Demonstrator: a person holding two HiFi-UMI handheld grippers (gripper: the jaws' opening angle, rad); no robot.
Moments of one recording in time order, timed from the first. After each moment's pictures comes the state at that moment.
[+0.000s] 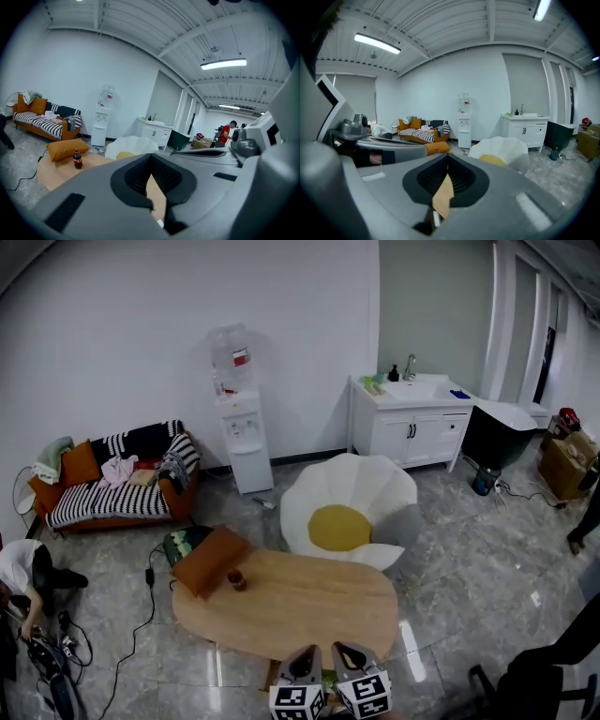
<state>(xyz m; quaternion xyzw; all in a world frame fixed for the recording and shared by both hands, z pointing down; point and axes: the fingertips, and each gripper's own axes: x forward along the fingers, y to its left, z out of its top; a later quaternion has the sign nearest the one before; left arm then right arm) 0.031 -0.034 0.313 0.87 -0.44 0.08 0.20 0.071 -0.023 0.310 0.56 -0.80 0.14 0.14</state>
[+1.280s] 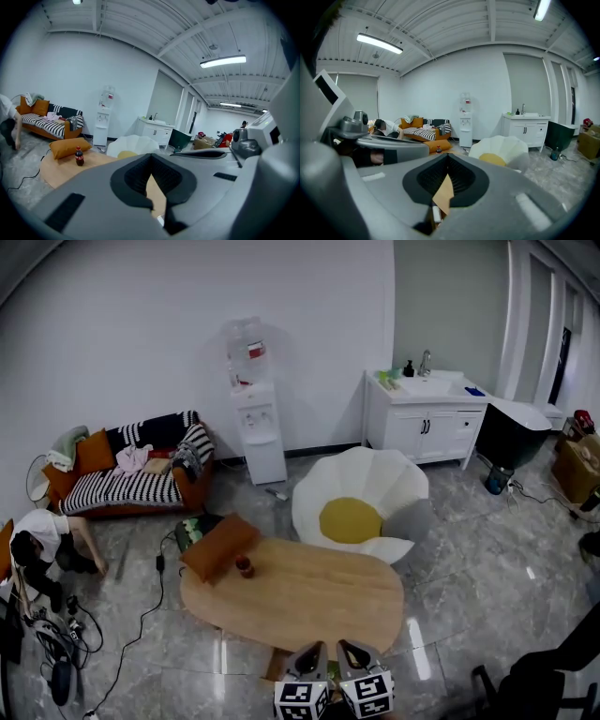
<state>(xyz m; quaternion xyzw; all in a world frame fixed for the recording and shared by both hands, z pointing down) 0.039 -0.008 0.325 0.86 -0.45 0.09 0.20 0.077 0.002 0.317 0.56 -0.81 0.14 0.14</state>
